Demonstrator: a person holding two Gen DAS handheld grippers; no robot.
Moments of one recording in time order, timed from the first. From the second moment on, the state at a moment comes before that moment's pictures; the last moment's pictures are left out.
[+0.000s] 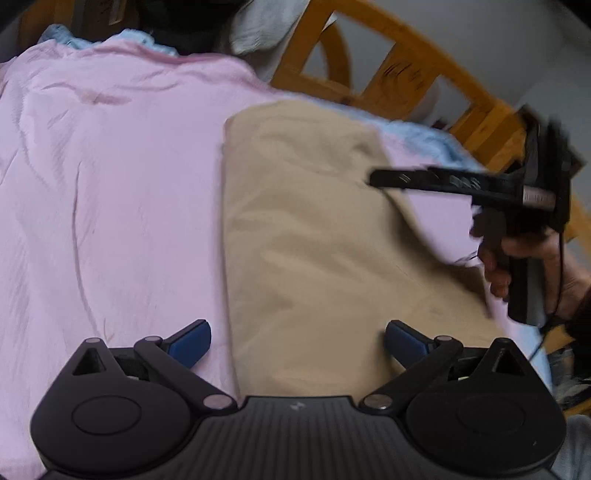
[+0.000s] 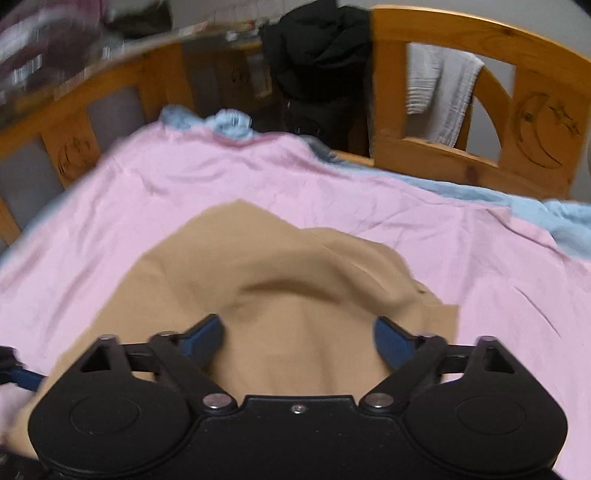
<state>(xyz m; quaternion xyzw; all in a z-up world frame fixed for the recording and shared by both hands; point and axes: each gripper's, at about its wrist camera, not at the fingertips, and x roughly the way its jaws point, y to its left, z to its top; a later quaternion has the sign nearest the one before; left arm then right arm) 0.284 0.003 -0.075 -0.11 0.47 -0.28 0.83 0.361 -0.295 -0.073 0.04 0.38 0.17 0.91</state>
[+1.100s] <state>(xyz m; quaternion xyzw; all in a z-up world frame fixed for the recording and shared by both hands) 0.295 -0.038 -0.061 -0.09 0.49 -0.26 0.83 0.309 -0.329 -0.085 0.15 0.47 0.24 0.84</state>
